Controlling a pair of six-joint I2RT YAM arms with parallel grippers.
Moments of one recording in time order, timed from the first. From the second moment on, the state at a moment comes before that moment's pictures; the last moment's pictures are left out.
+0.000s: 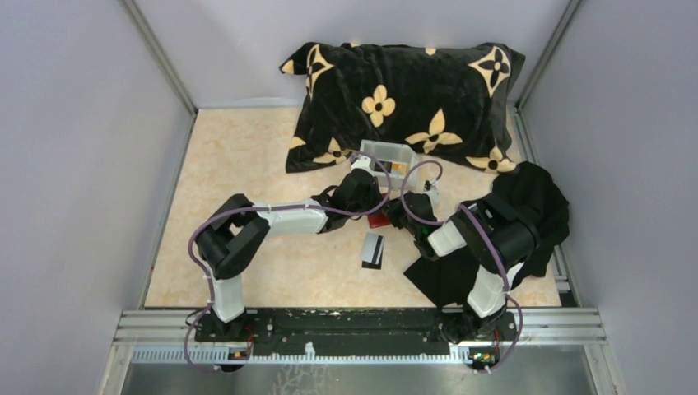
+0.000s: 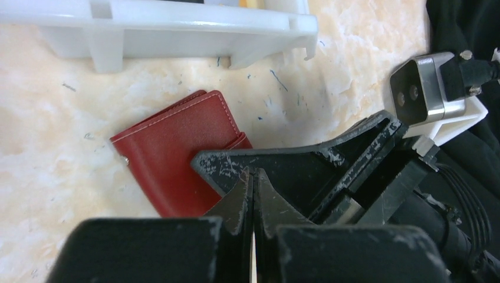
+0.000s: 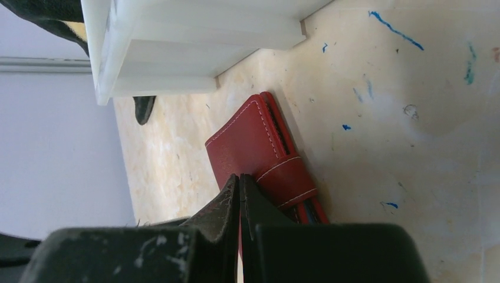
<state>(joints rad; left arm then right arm) -0.89 1.90 1.11 0.25 -0.15 -0.69 0.54 1.77 0.44 0.86 0.13 1.24</state>
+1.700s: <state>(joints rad) -0.88 1.85 1.08 0.11 -0.17 -0.69 0.52 1.59 0.53 0.51 0.16 0.97</state>
